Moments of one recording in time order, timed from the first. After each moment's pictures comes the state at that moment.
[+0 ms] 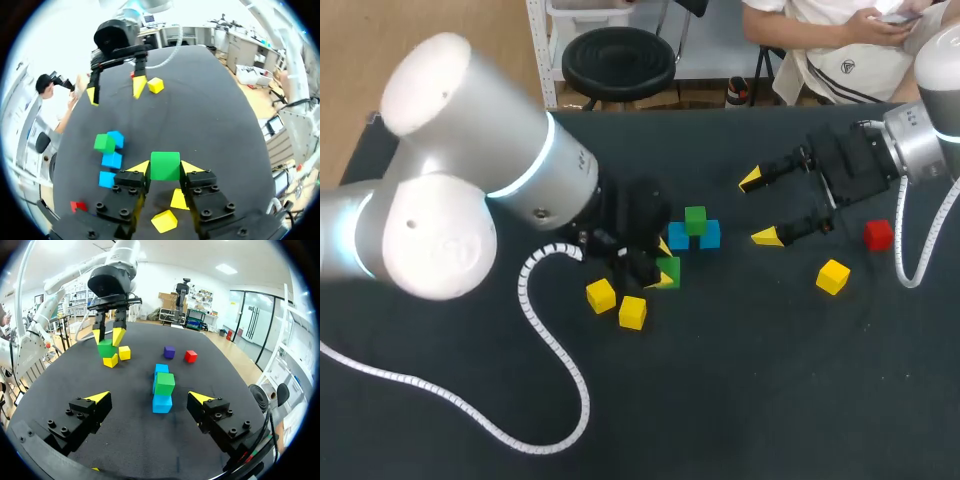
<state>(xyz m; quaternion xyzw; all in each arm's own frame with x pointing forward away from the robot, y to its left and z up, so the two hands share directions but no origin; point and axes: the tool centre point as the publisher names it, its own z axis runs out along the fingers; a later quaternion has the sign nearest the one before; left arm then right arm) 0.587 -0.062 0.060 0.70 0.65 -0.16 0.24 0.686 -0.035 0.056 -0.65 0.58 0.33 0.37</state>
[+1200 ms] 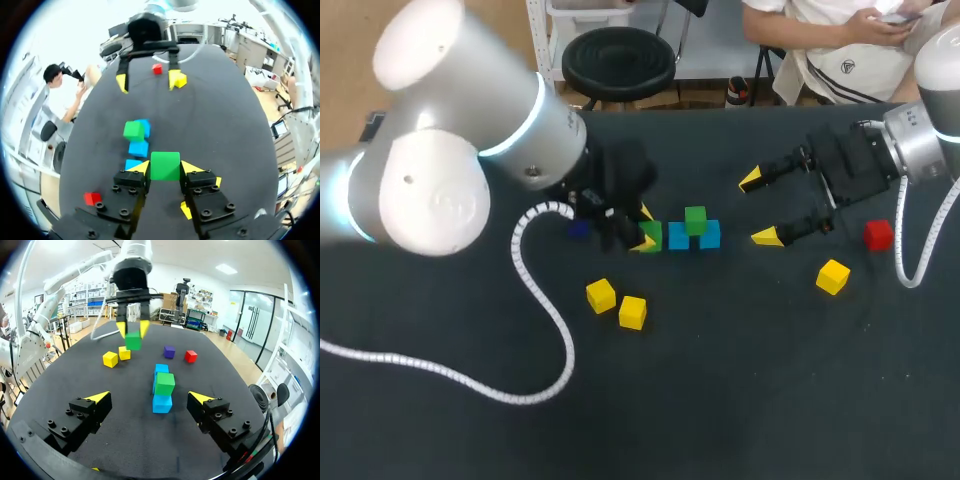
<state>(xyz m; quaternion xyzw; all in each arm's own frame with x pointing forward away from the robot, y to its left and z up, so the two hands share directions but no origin) 0.645 -0.039 0.069 0.67 0.70 -0.13 0.23 0.686 -0.035 0.056 -0.65 0.58 0.33 0.37</state>
